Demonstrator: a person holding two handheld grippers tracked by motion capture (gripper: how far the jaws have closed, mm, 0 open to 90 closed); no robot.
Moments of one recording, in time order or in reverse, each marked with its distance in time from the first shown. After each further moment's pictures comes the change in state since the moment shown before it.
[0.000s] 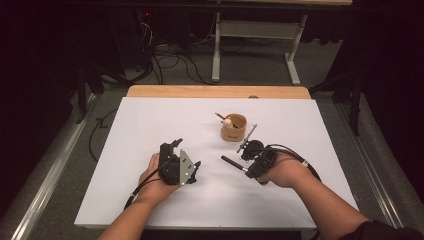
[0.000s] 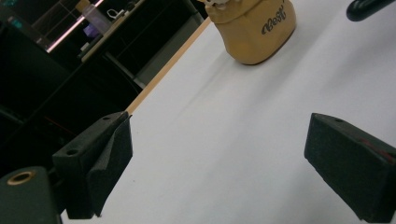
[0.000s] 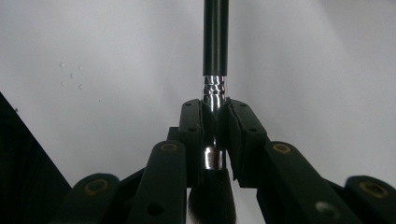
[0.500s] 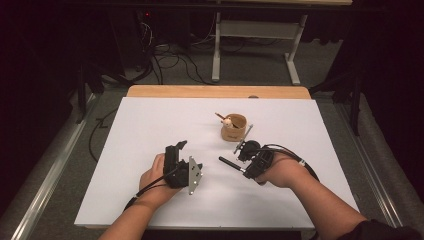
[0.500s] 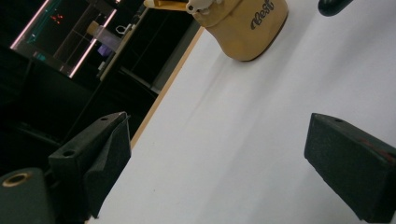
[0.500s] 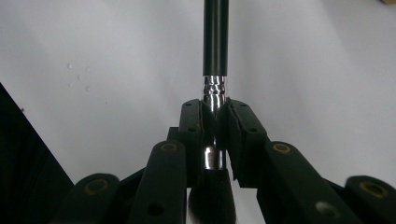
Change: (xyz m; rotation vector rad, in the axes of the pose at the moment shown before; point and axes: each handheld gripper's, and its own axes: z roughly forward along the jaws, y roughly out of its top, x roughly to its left) left arm -0.014 0.007 -0.002 0.016 0.061 0.174; right arm 0.006 0.007 -0.001 0.020 -0.002 -0.024
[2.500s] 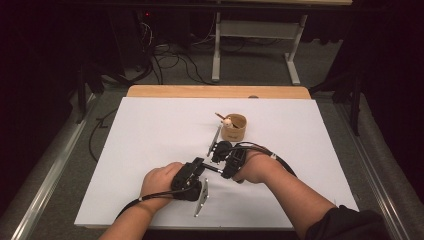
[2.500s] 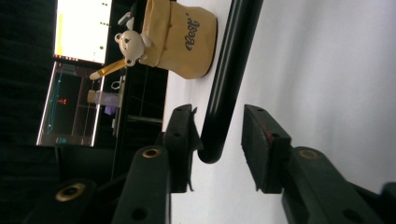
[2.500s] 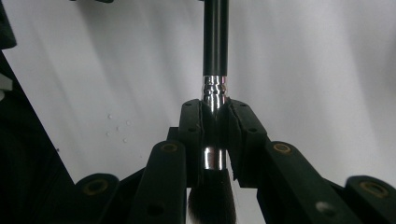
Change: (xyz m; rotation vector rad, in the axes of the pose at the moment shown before) left arm -0.030 0.003 -0.009 -0.068 -0.041 0.449; right arm 0.029 0.056 0.012 0.010 0.028 -0.146
